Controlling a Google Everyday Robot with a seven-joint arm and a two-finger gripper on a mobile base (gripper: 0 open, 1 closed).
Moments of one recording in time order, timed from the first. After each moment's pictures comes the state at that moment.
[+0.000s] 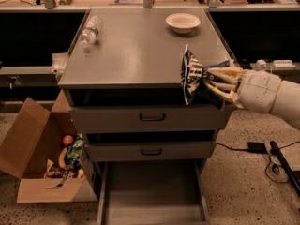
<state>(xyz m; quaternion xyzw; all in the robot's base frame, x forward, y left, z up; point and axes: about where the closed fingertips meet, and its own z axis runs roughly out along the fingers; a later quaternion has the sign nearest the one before) 0.542 -0.171 0.903 -0.53 0.50 0.09 0.67</state>
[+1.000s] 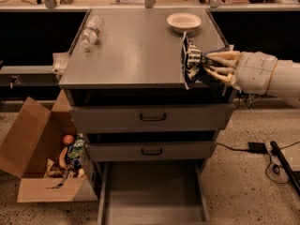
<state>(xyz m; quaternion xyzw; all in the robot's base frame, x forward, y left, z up) 0.580 -0.177 0.922 -0.56 0.50 0.05 0.66</state>
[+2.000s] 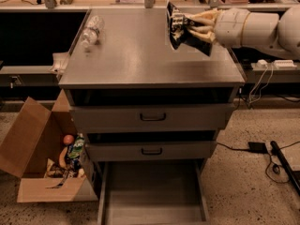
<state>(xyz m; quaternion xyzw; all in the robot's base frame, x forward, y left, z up) 0.704 -0.147 0.972 -0.59 0.48 0.01 0.65</state>
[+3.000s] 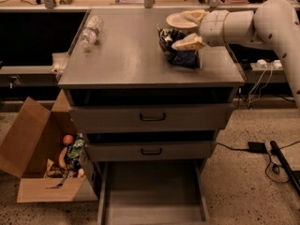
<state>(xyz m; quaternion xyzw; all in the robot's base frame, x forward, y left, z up) 0.752 -0.127 0.935 -0.59 0.54 0.05 0.60</state>
